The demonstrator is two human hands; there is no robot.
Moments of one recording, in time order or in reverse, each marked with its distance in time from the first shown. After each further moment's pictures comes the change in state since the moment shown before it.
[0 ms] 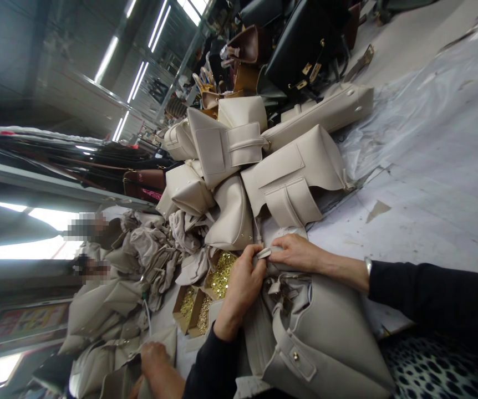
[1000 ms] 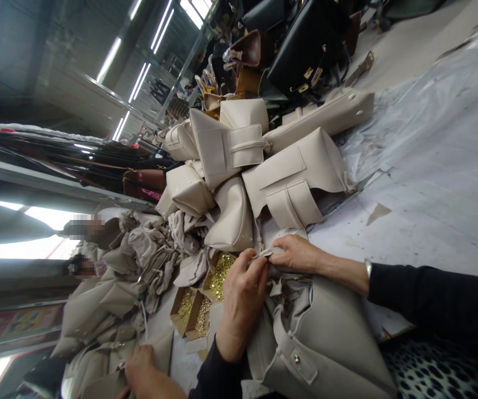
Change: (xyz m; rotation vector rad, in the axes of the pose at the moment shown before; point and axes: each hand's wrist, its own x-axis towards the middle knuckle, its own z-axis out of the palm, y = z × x) left_hand -0.027 -0.010 0.008 0.445 0.281 0.481; right_hand 0.001 0.003 0.002 0.041 0.021 0.014
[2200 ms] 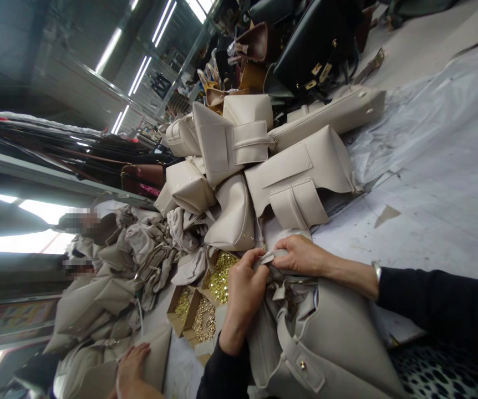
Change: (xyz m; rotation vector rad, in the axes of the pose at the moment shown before) left_hand 0.017 -0.002 0.006 -0.493 -0.102 -0.552; right_hand 0.004 0.006 0.005 0.110 -0.030 0.040
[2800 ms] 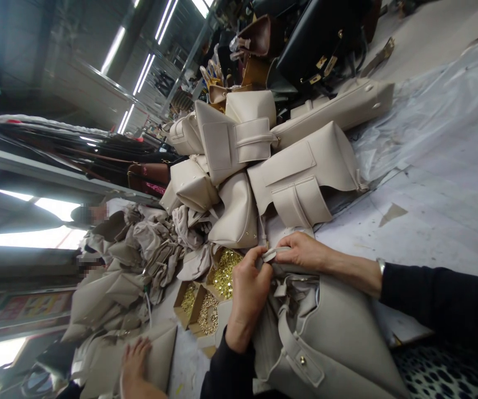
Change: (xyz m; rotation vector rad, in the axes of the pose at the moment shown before) left_hand -0.005 -0.001 0.006 0.106 0.074 0.051; right_hand 0.004 0.010 0.002 0.155 -0.057 -0.009
